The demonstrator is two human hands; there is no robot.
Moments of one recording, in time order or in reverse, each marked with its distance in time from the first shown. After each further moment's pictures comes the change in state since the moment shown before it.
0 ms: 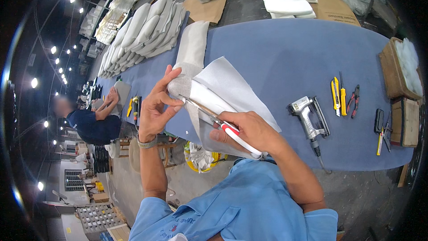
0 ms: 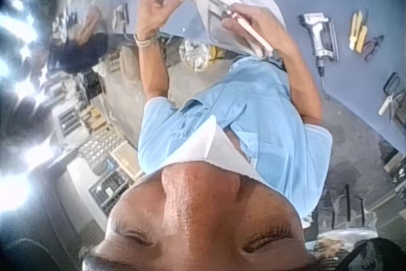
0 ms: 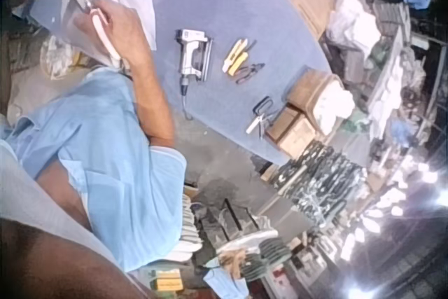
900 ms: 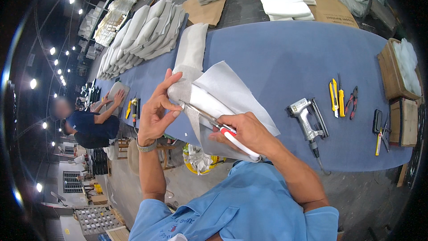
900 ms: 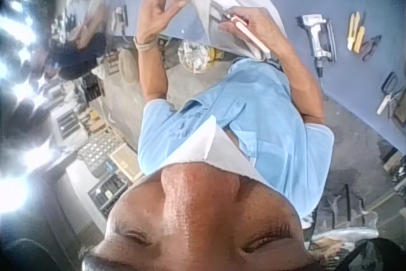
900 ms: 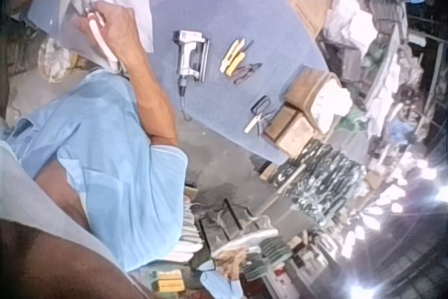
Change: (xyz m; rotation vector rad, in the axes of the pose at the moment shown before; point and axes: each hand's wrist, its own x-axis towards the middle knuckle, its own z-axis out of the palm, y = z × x) left_hand -0.003 0.004 -0.002 -0.035 -0.037 0.002; right_hand 0.006 0.004 0.007 -0.017 0.035 0.011
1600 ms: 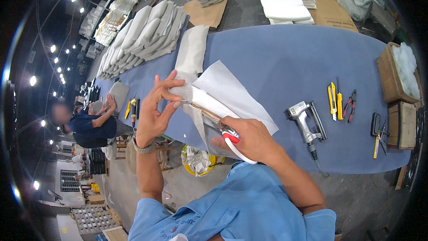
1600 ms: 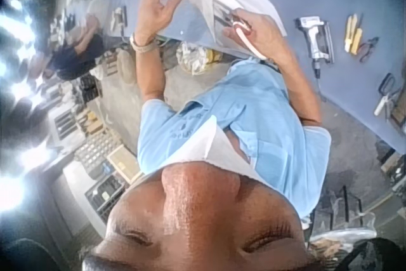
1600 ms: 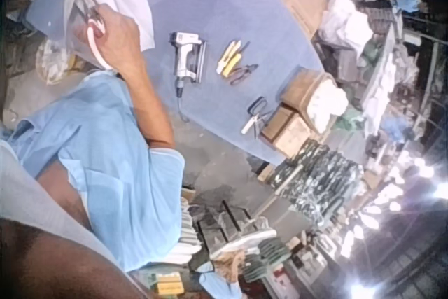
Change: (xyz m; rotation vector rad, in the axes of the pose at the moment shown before) left_hand 0.014 0.025 0.000 0.431 0.014 0.018; right_hand -0.015 -0.004 0.005 -0.242 0.154 -0.089
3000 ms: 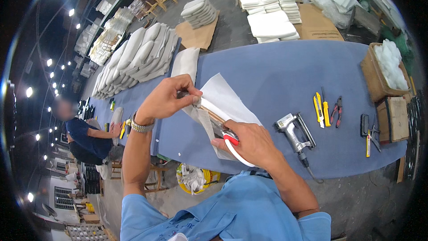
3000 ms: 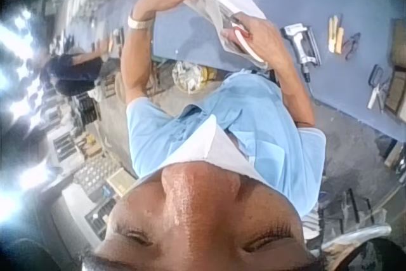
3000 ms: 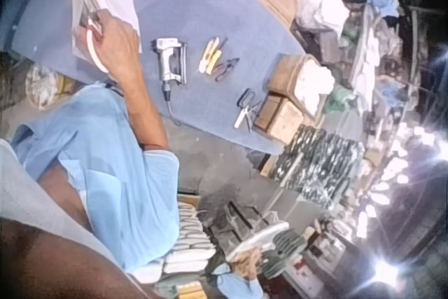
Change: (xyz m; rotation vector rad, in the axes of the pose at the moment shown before) left_hand 0.093 0.013 0.003 -0.120 -0.370 -0.104; right_hand -0.006 -0.017 -0.034 -0.151 0.059 0.179
